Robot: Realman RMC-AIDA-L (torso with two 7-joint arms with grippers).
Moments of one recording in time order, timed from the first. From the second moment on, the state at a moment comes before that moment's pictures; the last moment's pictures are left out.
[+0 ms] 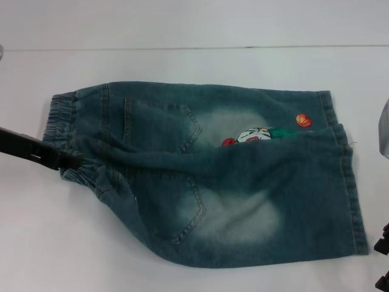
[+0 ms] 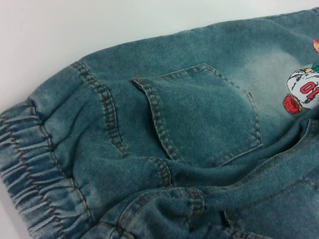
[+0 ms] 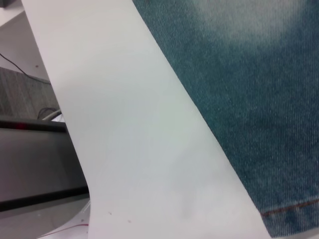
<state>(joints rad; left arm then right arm) -0.69 -2.08 0.62 1.04 2.71 1.63 -2.15 0.75 2.02 -0.95 -0.84 -2.88 -1.89 1.89</state>
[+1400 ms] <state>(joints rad) -0.68 -2.08 0.62 0.99 2.71 1.60 -2.13 0.79 2.05 -0.95 -0.84 -2.82 -1.84 1.88</state>
